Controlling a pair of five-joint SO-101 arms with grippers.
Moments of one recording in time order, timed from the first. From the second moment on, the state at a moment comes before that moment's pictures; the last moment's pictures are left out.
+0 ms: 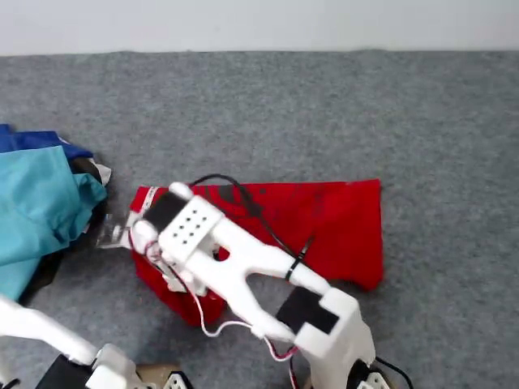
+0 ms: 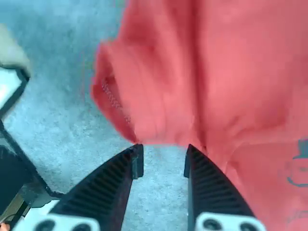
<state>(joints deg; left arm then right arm) -63.9 -19.2 12.2 97.3 -39.1 -57.6 20.7 -14.4 98.5 24.2</state>
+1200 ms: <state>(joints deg) -62.2 -19.6 12.2 99.1 -39.3 -64.2 22.2 -15.9 95.6 18.9</state>
